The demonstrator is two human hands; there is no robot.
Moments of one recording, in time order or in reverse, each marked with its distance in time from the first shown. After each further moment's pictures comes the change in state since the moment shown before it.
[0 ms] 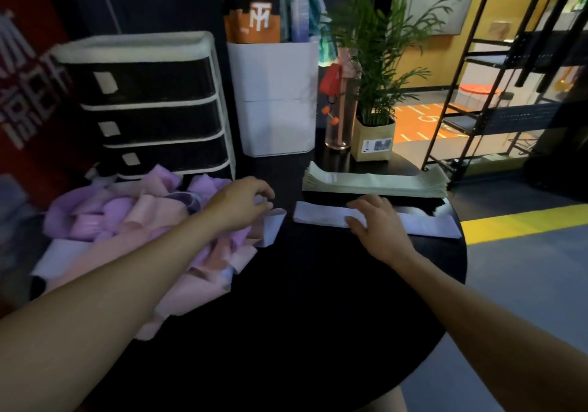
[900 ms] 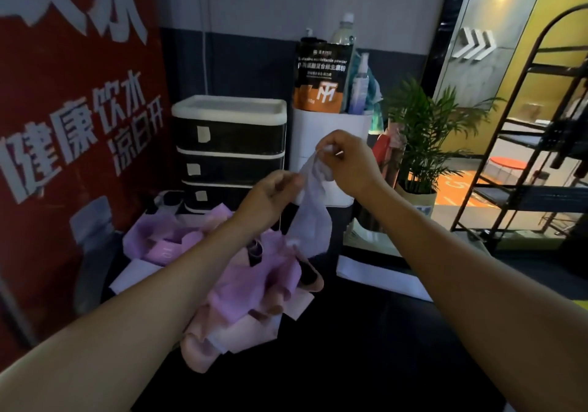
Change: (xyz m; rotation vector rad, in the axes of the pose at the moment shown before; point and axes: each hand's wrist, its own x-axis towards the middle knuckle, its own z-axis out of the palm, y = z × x) left_hand -0.028 -0.001 -0.087 -0.755 0.352 0.020; right_hand 0.112 -0.200 -0.076 0.526 0.174 -0.269
